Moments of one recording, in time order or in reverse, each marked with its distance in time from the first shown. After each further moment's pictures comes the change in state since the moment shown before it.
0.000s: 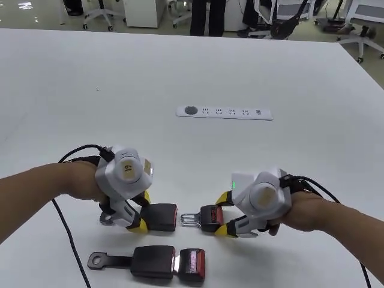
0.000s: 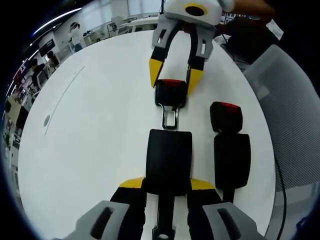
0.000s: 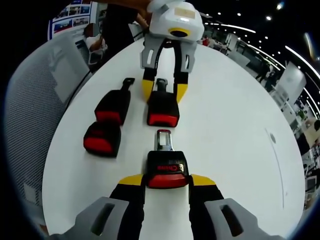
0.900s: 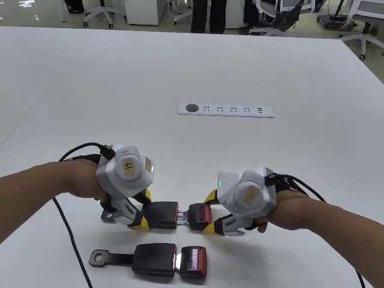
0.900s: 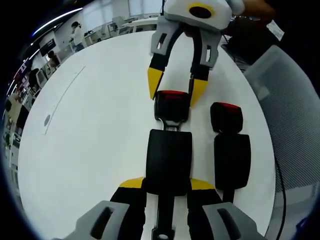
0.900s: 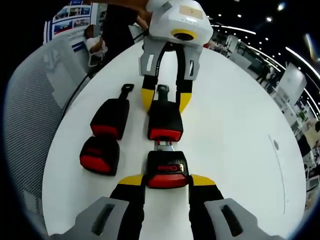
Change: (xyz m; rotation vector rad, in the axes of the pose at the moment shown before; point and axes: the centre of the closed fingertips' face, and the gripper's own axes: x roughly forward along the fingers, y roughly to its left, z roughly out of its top) left arm 0.000 0.002 0.000 -0.007 -0.007 0.004; right arm 0.013 0.005 0.020 0.001 -0.021 0.002
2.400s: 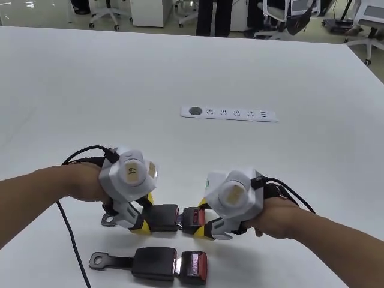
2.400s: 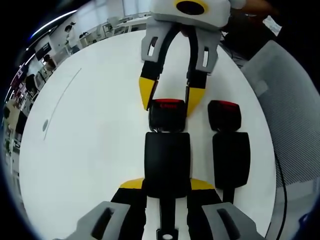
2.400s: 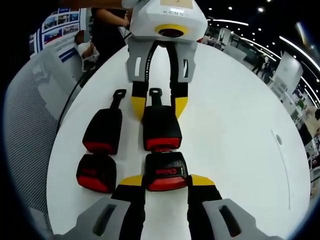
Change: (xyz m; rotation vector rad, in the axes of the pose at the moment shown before) left arm 0.001 -0.004 0.004 0.049 0.022 -0.010; right arm 0.013 -0.002 0.012 0.084 0.026 -0.001
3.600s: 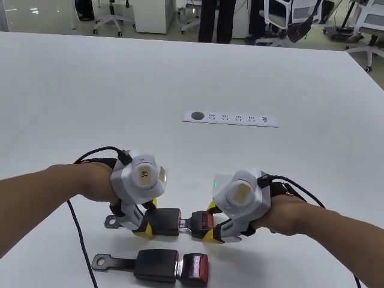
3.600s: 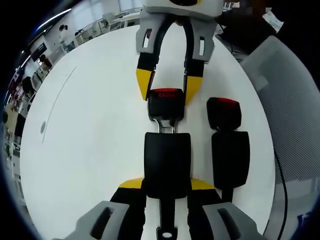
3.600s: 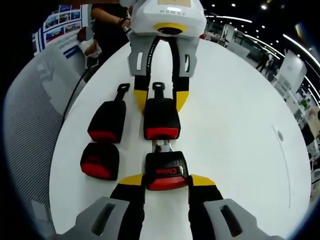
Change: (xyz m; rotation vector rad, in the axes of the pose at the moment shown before) left arm 0.001 -0.001 0.000 0.020 0.066 -0.010; right arm -0.010 0.001 -0.013 -0.012 0.036 0.033
